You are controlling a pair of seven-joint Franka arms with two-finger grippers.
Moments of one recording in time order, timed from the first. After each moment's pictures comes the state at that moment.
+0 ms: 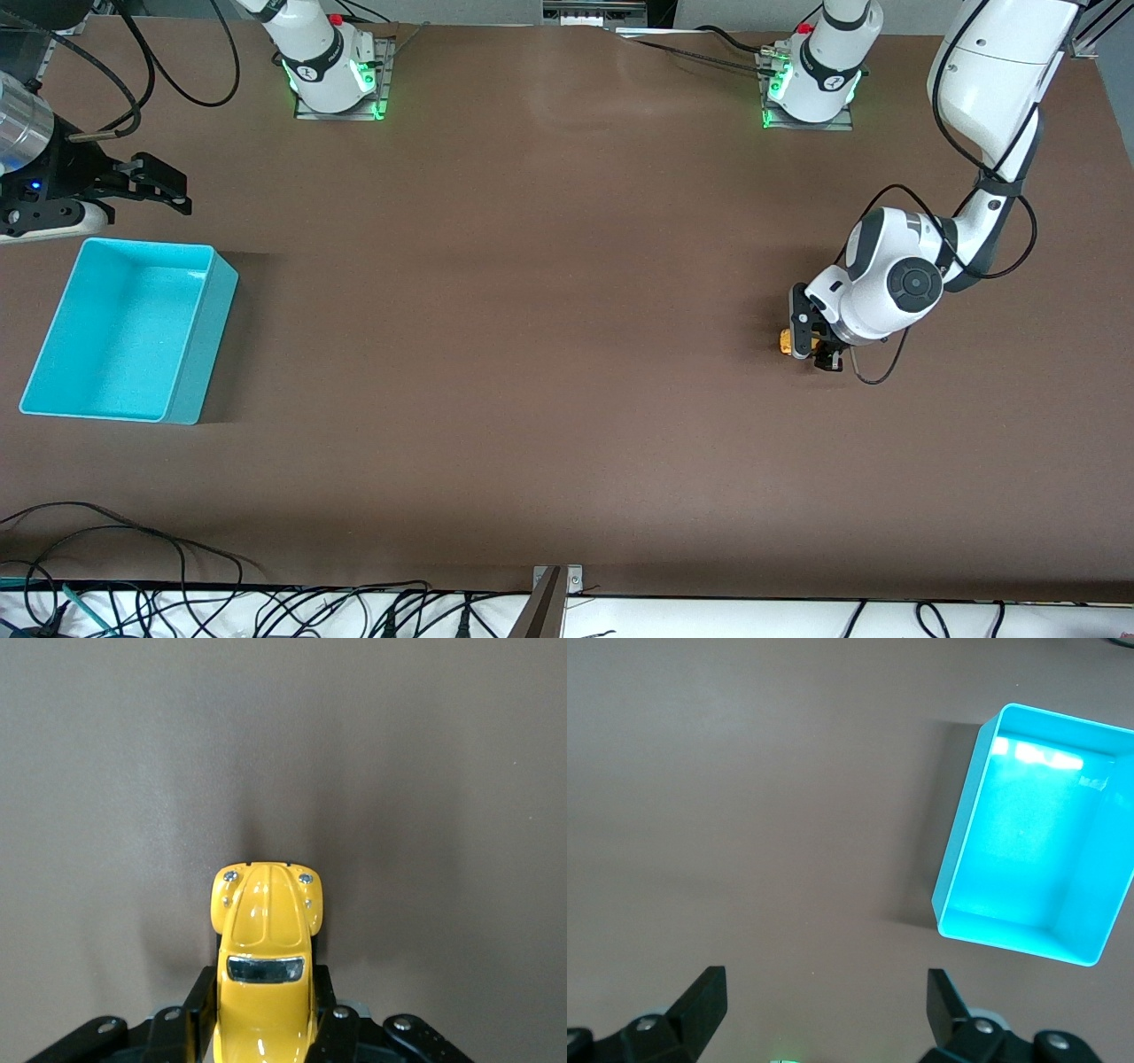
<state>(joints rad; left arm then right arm) 0.04 0.51 -0.13 -2.05 0.13 2.49 1.40 0.00 0.01 0.04 -1.63 0.00 1.57 -0.10</state>
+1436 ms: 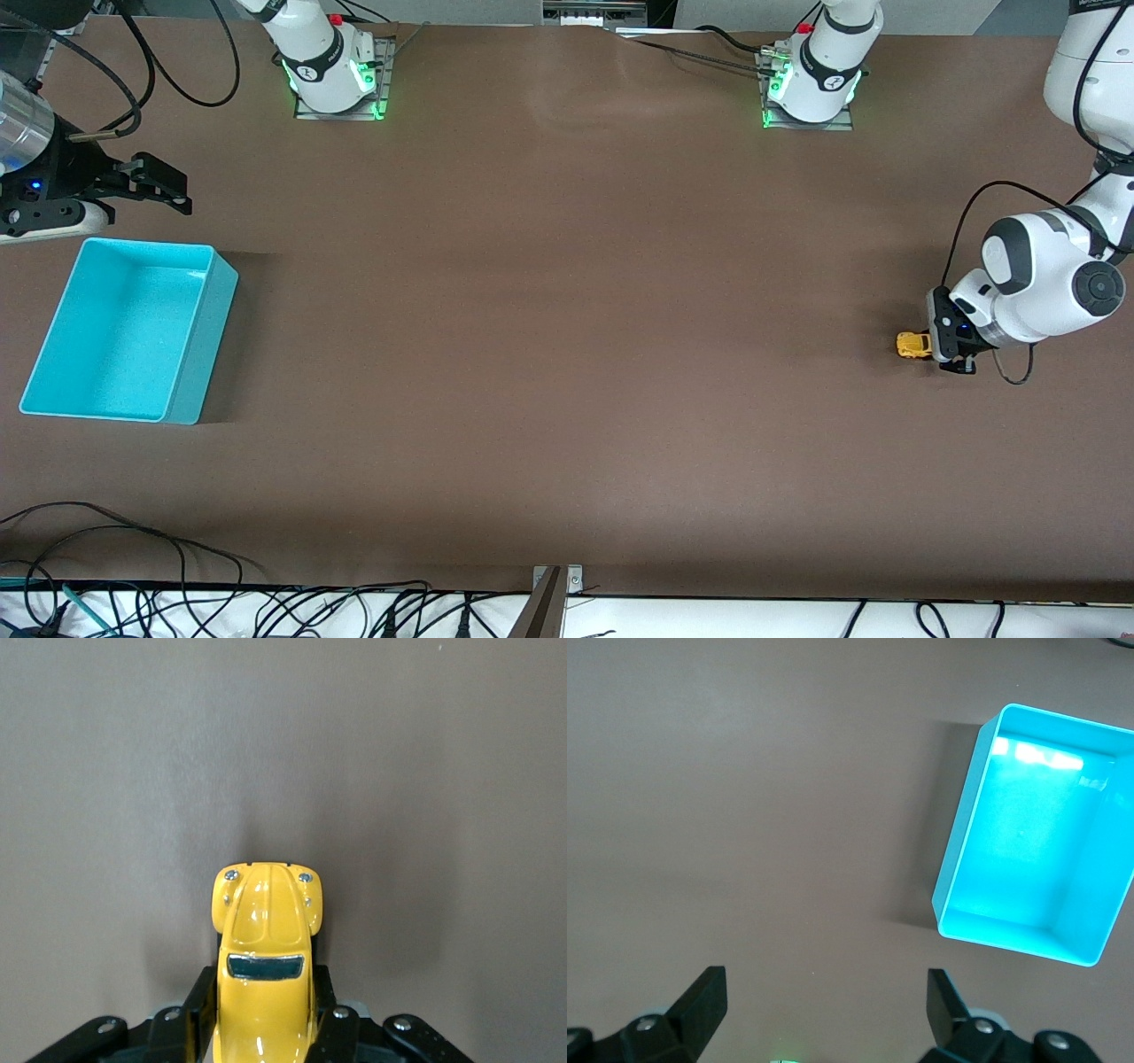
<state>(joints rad) 0.43 0.57 -0.14 -1.96 0.13 2.47 1.78 0.00 0.01 0.04 -1.63 0.00 1.57 -0.10</state>
